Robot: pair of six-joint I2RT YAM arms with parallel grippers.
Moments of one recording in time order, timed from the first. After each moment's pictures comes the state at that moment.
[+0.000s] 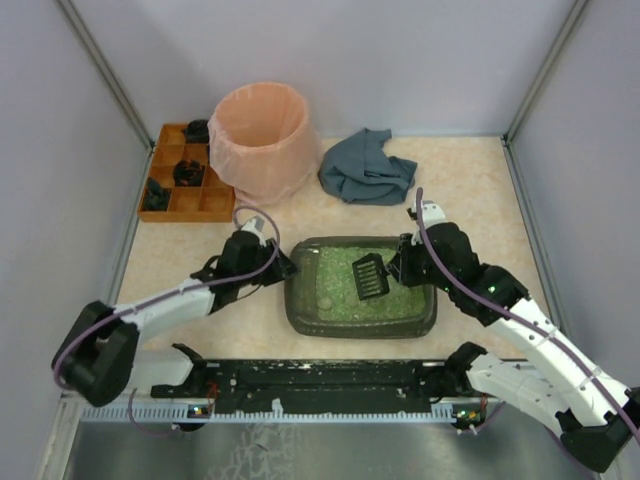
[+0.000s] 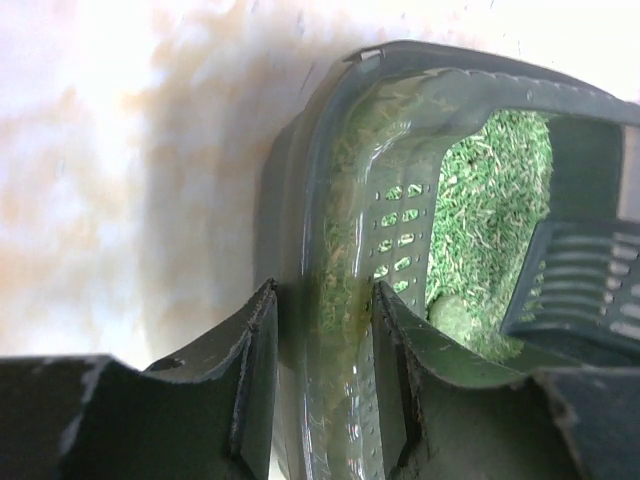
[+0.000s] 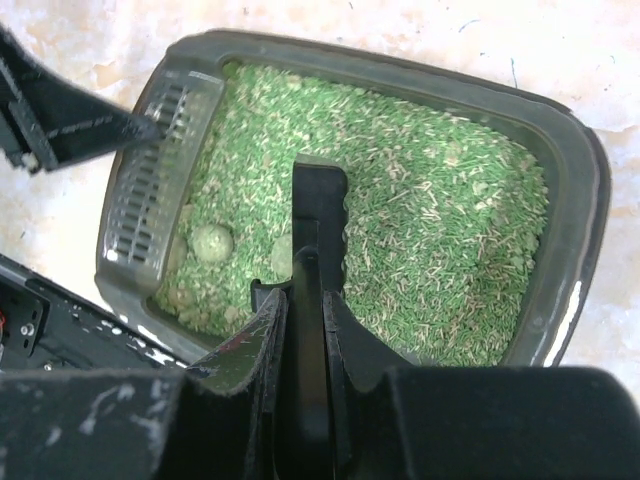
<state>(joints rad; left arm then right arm) -0.63 1.16 0.44 0.12 0.02 -0.89 0.67 0.79 0.89 -0.72 0.07 0.42</state>
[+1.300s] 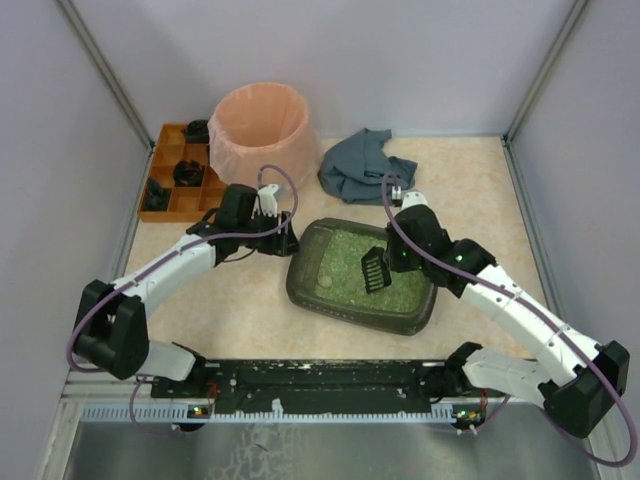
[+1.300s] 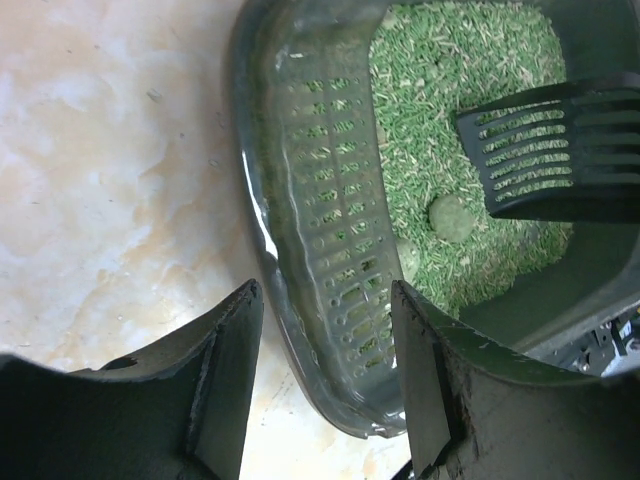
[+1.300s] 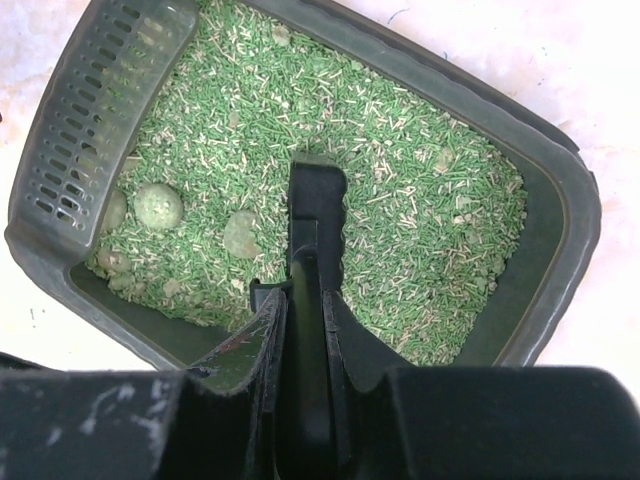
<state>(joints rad) -0.47 1.41 0.93 -0.25 0.37 -0.29 0.67 1.02 0.97 -0.72 0.21 0.41</state>
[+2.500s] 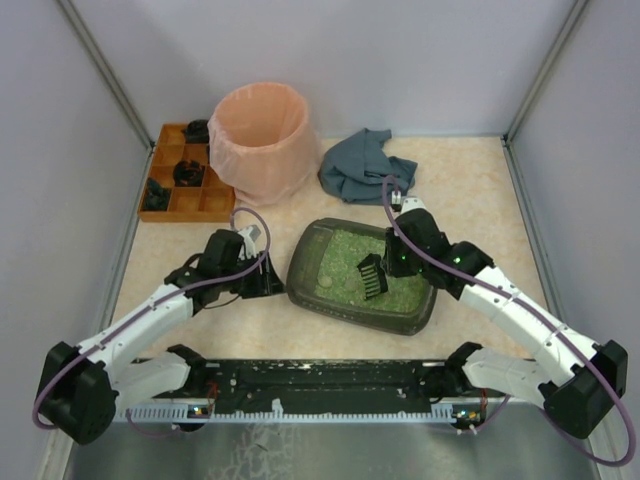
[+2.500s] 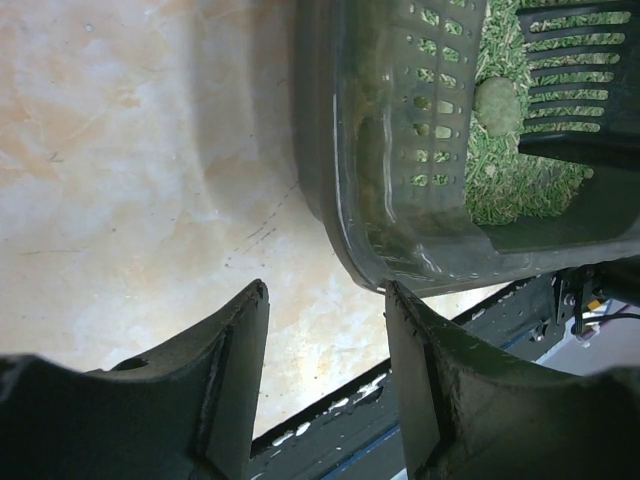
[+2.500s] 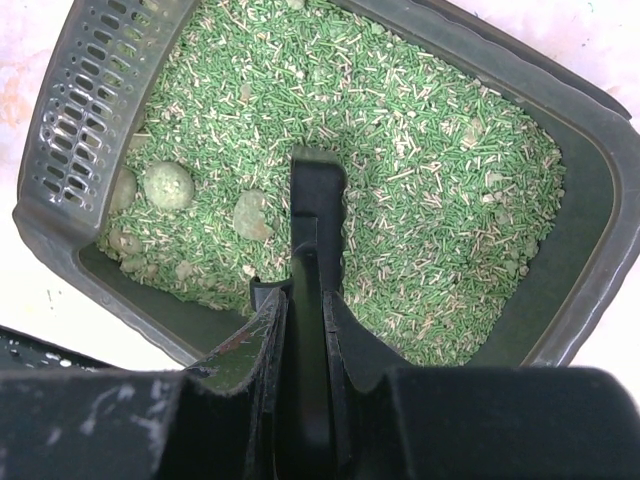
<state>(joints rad) -0.53 1.04 0.60 -0.38 0.25 -0.60 0.66 1.03 0.93 -0.72 0.15 0.46</state>
